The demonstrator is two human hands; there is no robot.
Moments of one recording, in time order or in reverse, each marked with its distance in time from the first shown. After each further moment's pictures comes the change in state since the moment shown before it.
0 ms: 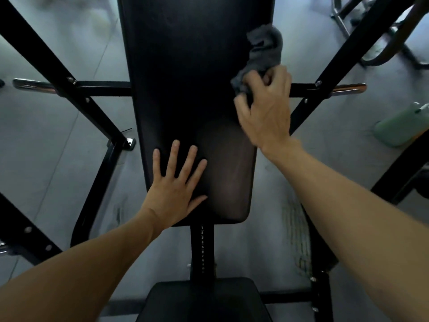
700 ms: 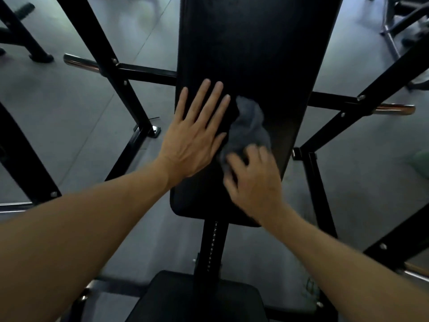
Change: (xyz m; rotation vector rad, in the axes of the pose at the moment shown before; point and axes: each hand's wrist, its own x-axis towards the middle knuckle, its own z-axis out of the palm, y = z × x) left_hand 0.051 -0.055 -0.040 -0.093 0.211 -0.155; right_hand -0.133 -0.039 0.012 0.029 -0.307 -0.358
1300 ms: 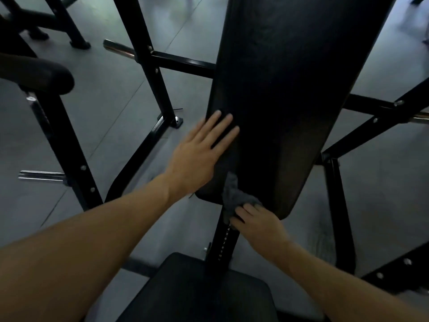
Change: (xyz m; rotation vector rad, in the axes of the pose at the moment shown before) left_hand -0.093 -0.002 0.009 -0.159 -0.080 0.027; right_hand -0.116 -0.018 0.043 0.013 -0.400 -0.547
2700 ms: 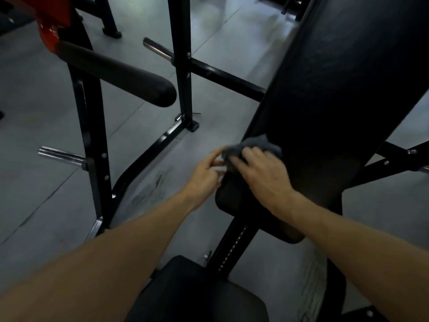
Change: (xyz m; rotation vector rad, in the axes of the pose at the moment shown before) left_hand -0.028 -0.005 -0.022 -1.569 0.044 -1.137; right_hand 0.160 0.041 -0.079 -0.270 0.144 -0.001
